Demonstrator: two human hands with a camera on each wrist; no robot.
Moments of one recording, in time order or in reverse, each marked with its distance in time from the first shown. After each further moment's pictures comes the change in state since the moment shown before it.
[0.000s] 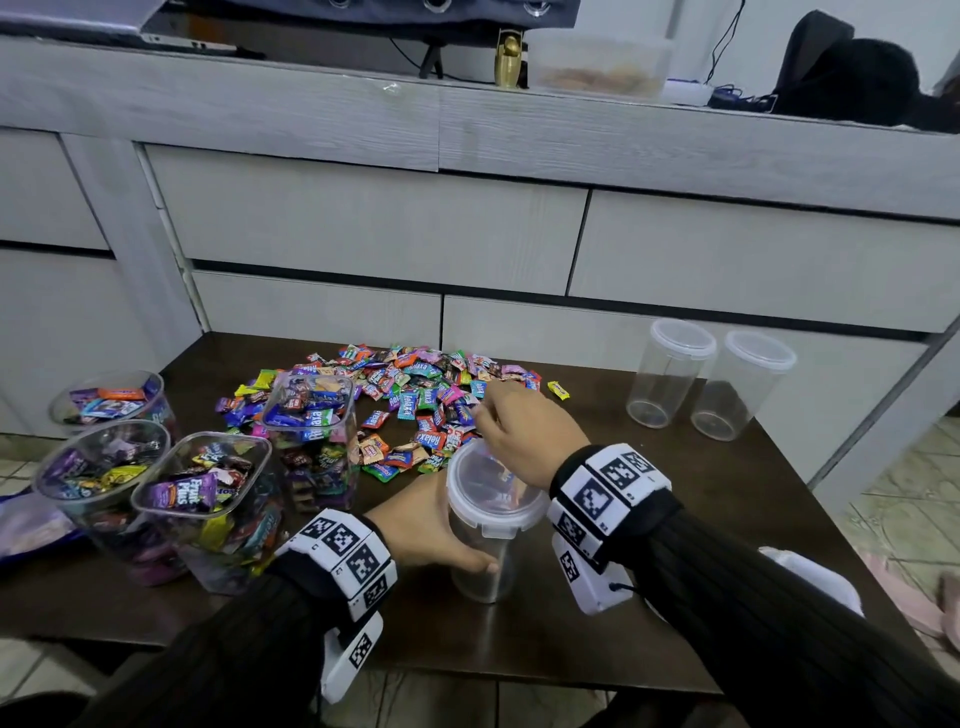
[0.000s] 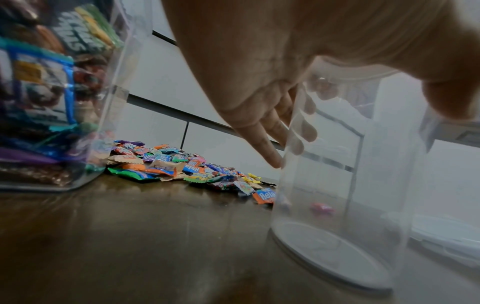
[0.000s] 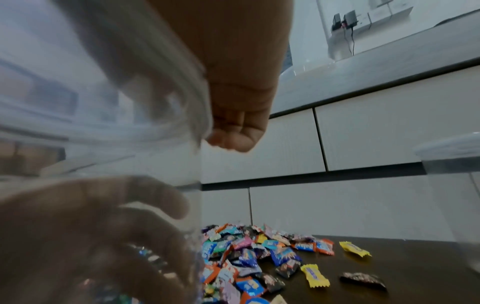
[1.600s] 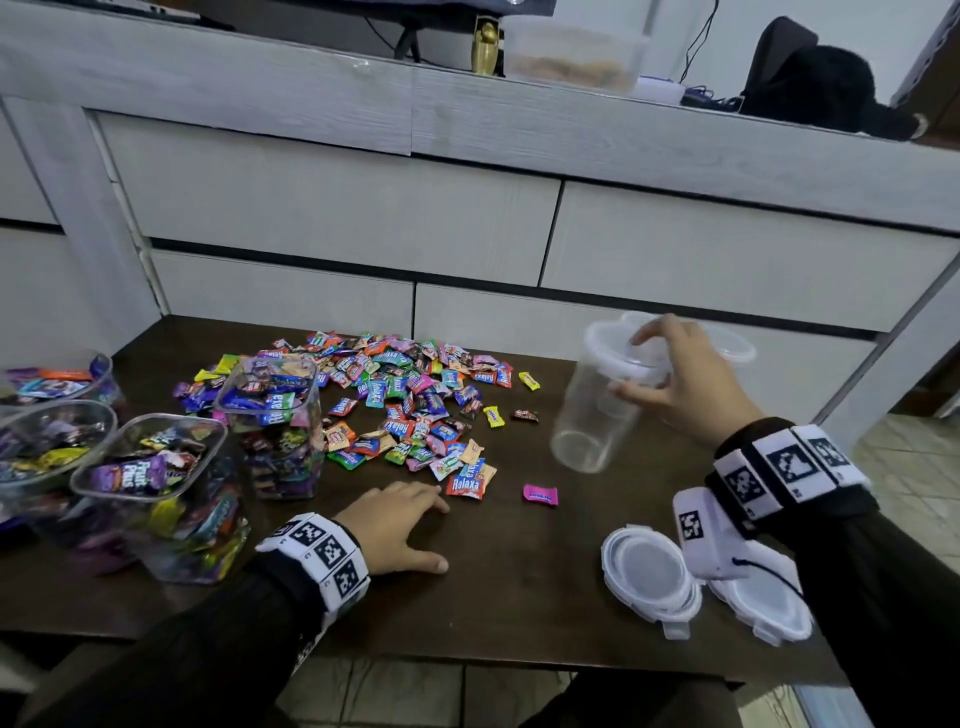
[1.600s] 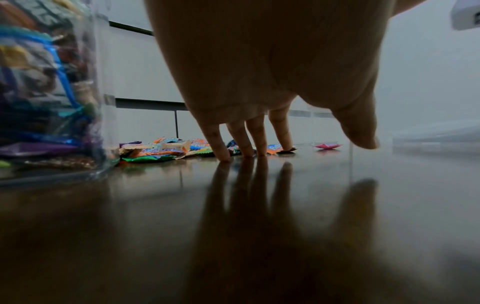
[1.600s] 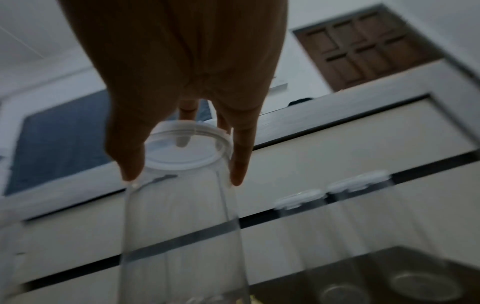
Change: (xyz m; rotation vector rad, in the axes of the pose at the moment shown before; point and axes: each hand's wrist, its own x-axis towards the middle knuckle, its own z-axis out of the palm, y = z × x) left_hand 0.008 -0.033 0.008 0.855 -0.291 -0.252; right_hand -0.053 0.130 -0.091 0.082 0.324 0.144
